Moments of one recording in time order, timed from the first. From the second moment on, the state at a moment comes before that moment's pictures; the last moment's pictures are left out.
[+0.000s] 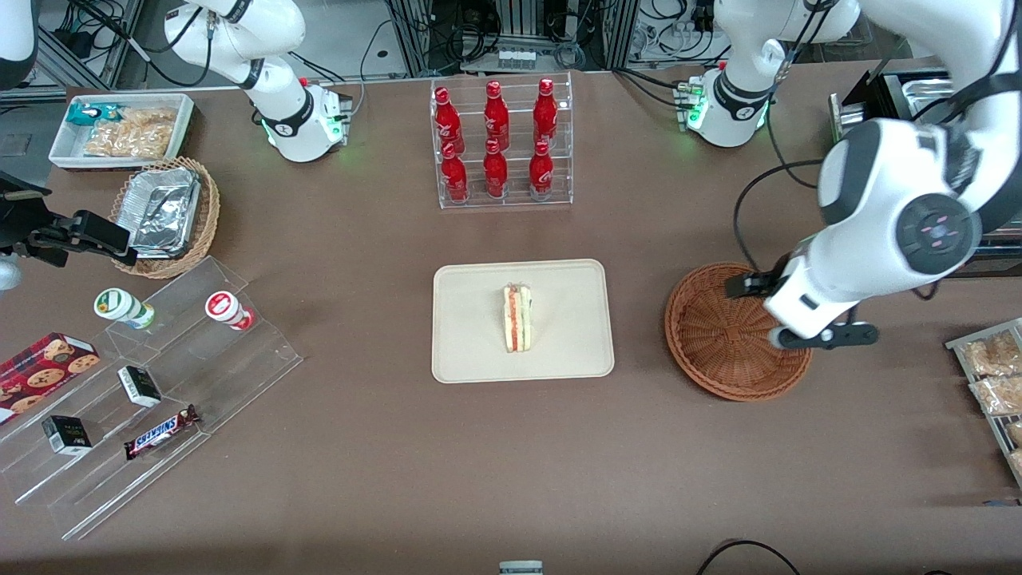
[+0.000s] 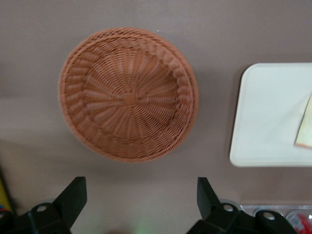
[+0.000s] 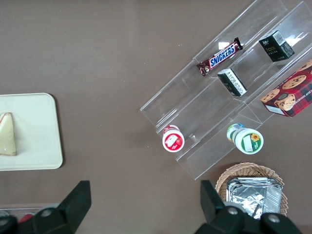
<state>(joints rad) -0.17 0.22 -0.02 -1.59 -0.04 1.59 -0.19</state>
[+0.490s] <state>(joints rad) 0.05 0.08 -0.10 -1.59 -0.04 1.53 0.08</state>
